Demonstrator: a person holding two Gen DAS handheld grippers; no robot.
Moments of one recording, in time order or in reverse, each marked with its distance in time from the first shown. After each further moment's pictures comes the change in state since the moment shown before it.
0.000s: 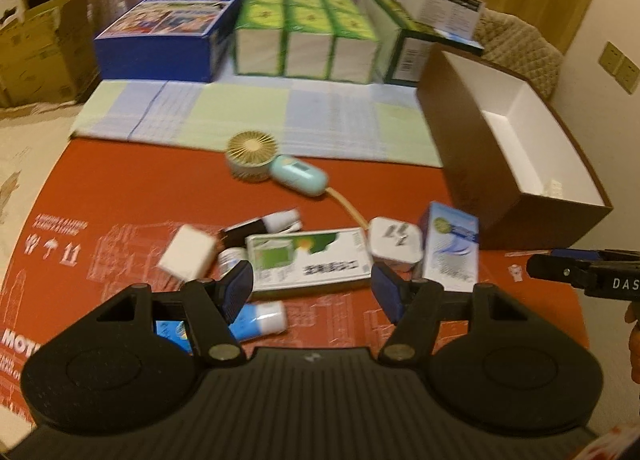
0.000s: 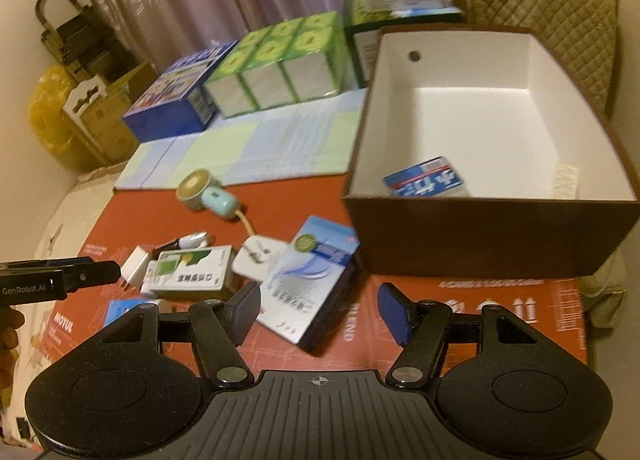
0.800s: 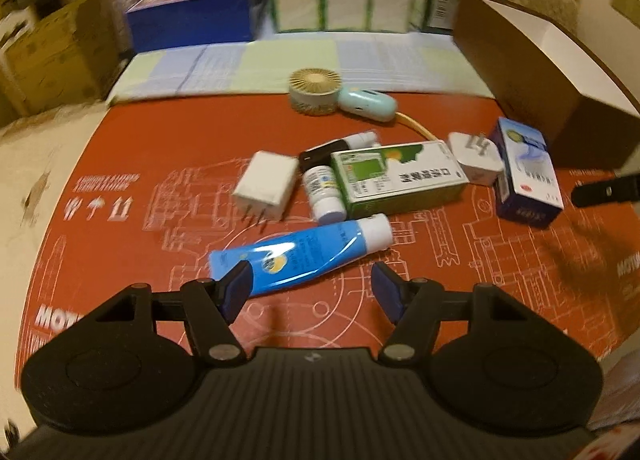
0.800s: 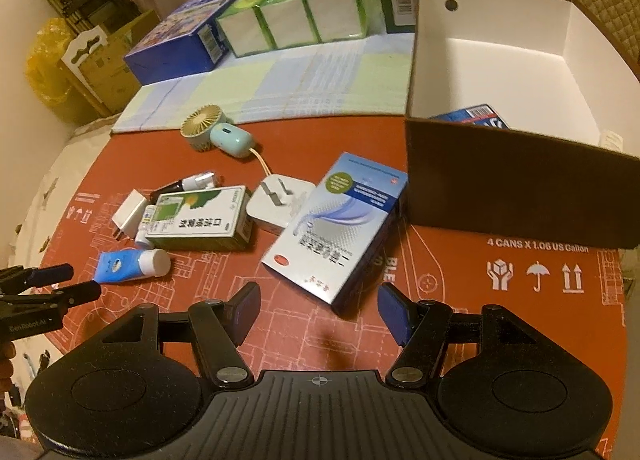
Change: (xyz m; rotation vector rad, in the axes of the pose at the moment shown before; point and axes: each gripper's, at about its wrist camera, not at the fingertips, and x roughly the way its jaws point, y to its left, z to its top) left arm 0.020 0.051 -0.067 0.143 0.016 0.078; right arm 0.043 0.023 -0.024 -0.037 0.125 -0.024
